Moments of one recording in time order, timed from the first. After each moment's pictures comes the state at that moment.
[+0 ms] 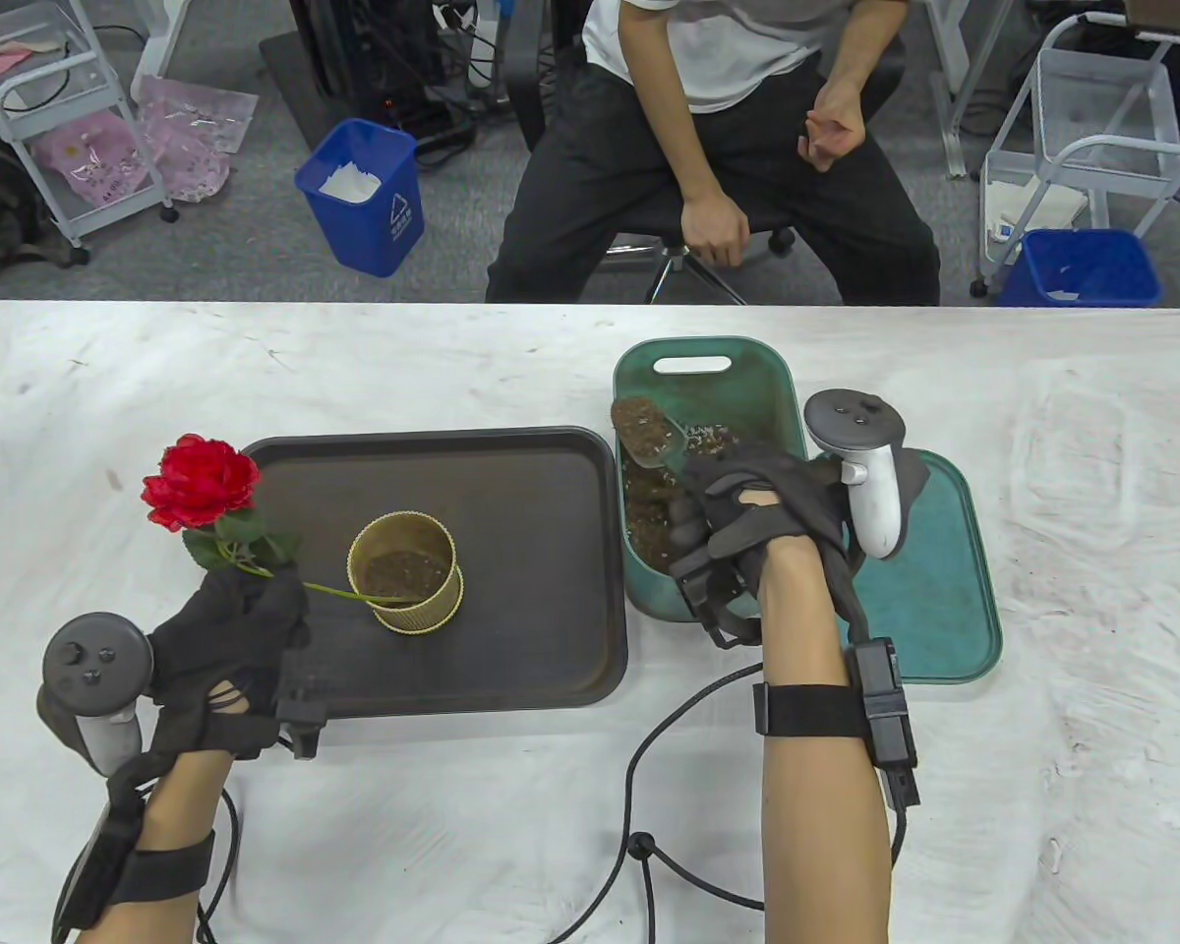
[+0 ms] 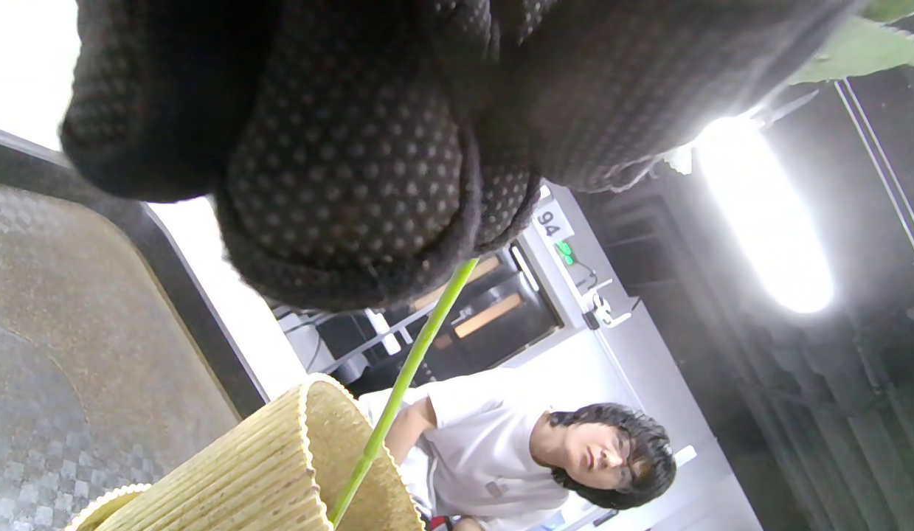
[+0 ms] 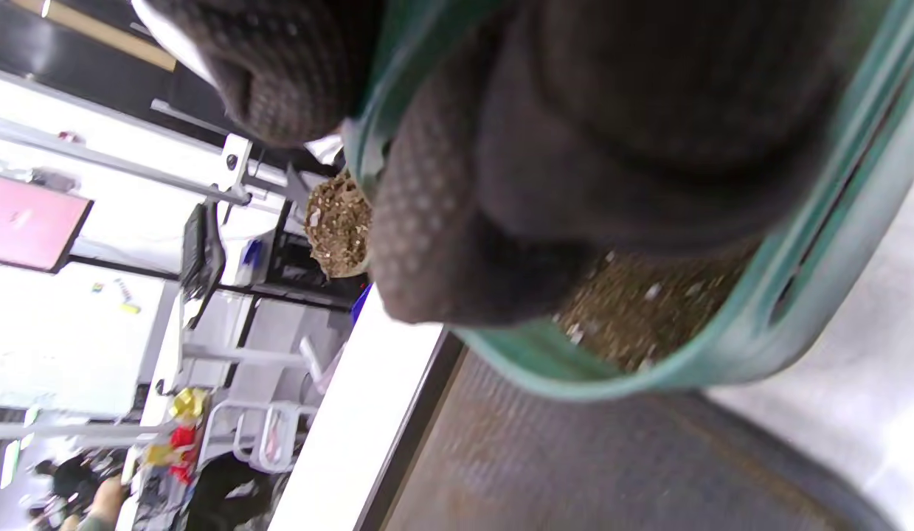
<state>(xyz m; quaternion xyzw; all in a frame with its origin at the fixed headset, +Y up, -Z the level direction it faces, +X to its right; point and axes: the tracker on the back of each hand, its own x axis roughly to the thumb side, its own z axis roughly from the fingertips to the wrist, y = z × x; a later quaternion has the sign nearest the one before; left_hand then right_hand) -0.351 -0.673 -0.214 0.14 0.04 0.50 0.85 0.122 -0.603 -0.318 -0.17 0.23 0.79 0.54</state>
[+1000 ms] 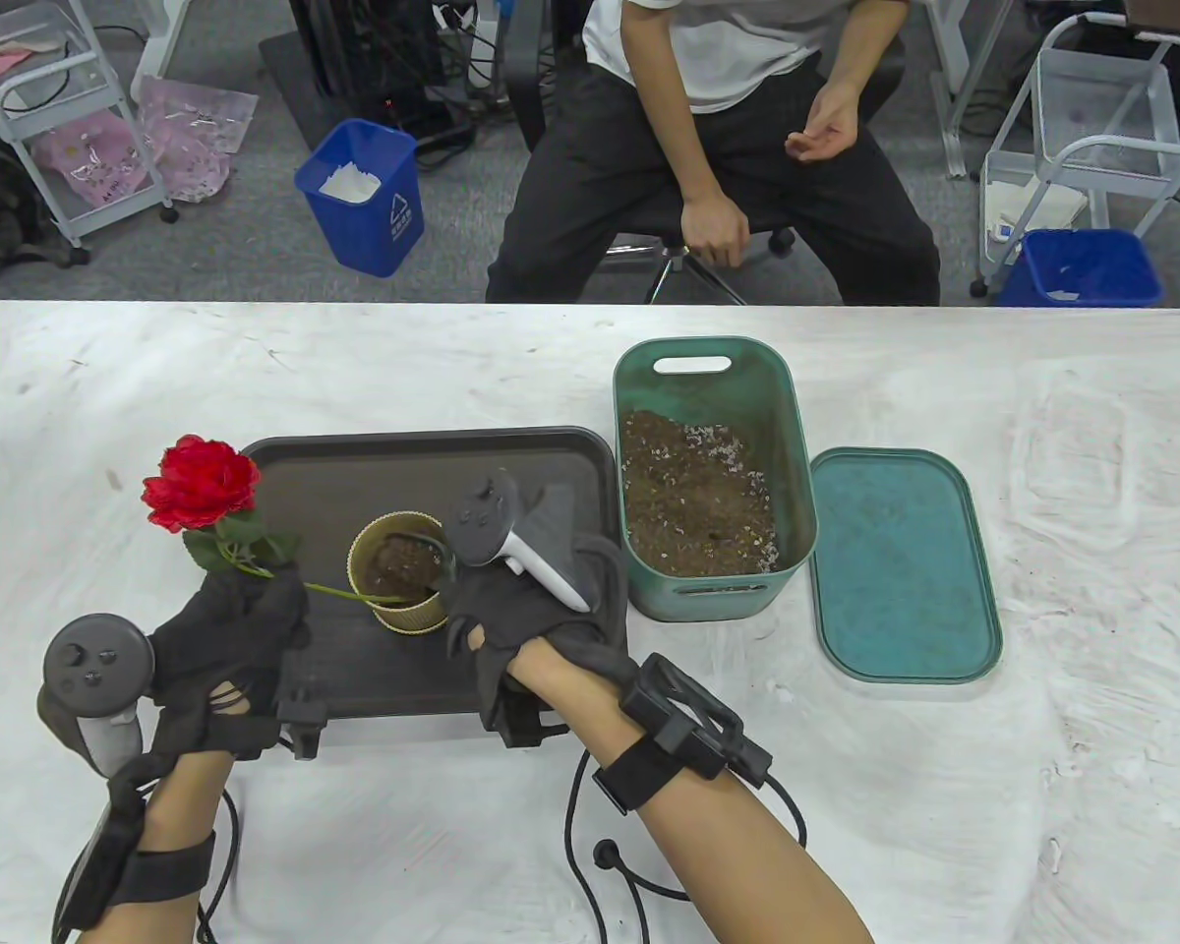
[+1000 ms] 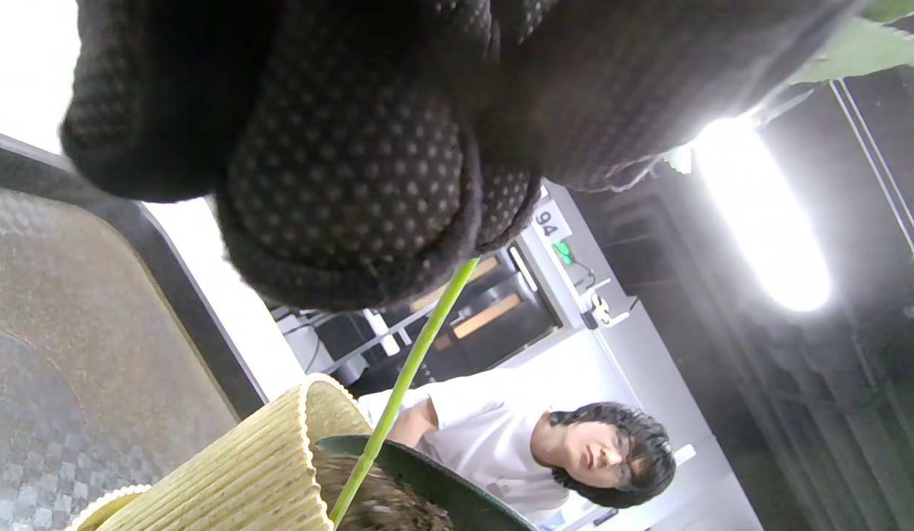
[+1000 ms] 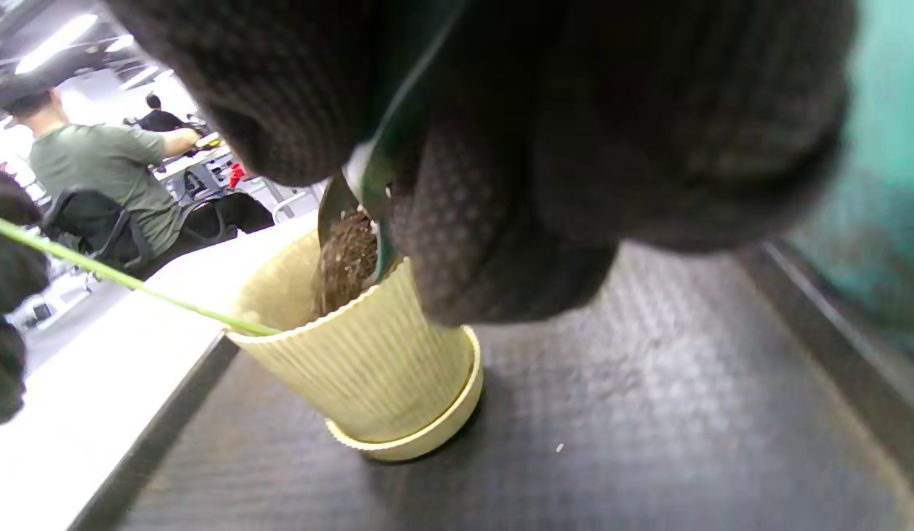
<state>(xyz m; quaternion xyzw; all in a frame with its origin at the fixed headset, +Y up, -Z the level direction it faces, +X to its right) -0.350 -0.674 -0.214 0.14 0.04 0.50 0.85 -0.079 -0.618 -0.269 0.09 0.15 0.97 0.18</state>
